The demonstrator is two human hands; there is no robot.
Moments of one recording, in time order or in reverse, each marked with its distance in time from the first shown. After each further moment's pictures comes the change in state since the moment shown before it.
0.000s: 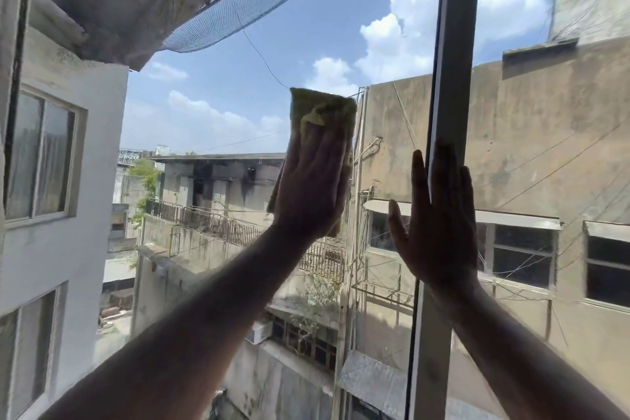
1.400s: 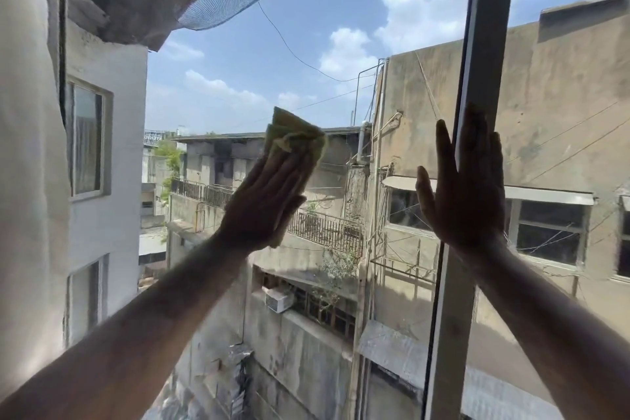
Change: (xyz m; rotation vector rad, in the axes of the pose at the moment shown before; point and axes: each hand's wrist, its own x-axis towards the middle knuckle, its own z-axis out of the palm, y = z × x) left_hand -0.099 -0.110 -0.024 0.048 -0.152 0.260; right_hand -0.001 -0.001 -0.005 -0.041 -0.020 -0.023
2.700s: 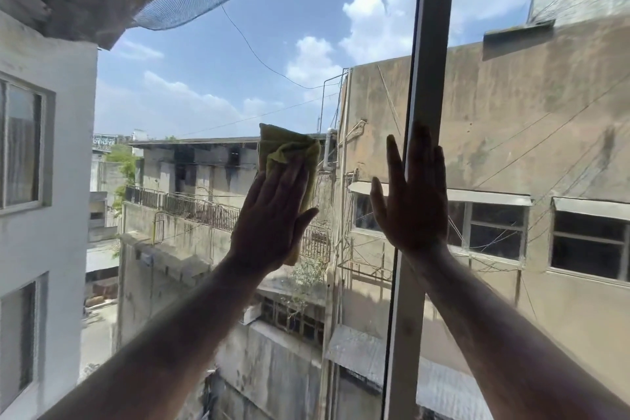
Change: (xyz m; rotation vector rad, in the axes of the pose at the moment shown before) left_hand 0.037 0.080 -0.008 -0.079 -0.001 -0.179; right_hand 0.001 -0.005 -0.002 0.002 0.012 0.023
